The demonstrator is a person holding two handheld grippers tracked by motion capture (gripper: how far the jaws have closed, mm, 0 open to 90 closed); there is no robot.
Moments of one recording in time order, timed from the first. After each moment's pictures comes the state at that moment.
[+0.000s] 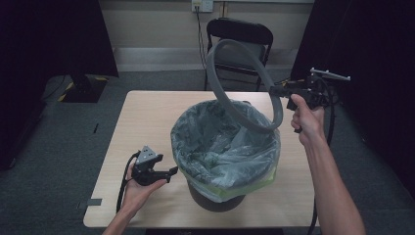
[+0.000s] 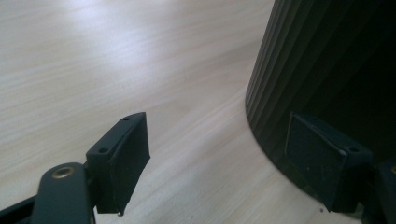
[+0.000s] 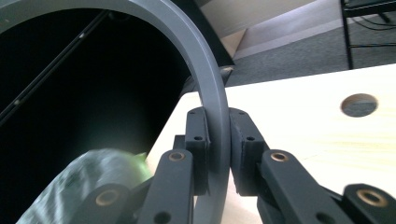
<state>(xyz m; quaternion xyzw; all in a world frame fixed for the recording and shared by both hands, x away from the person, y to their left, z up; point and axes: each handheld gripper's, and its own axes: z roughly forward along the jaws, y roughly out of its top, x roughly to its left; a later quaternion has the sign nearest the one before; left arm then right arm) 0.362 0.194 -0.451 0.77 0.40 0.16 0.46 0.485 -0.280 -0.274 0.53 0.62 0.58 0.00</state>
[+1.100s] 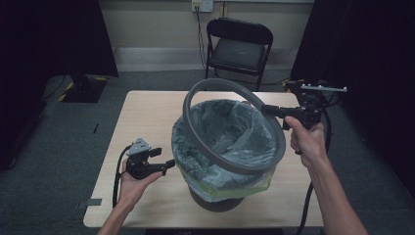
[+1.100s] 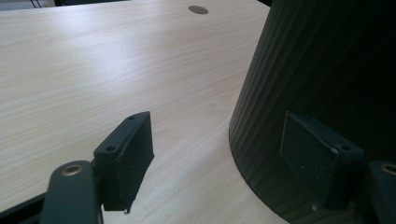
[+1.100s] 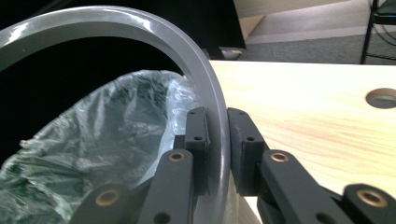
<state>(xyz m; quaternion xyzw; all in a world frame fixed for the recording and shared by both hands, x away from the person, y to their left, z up) 0.366 0.202 -0.424 0.76 0.40 0.14 0.49 0.424 -0.250 -0.267 0.46 0.70 0.55 0.04</state>
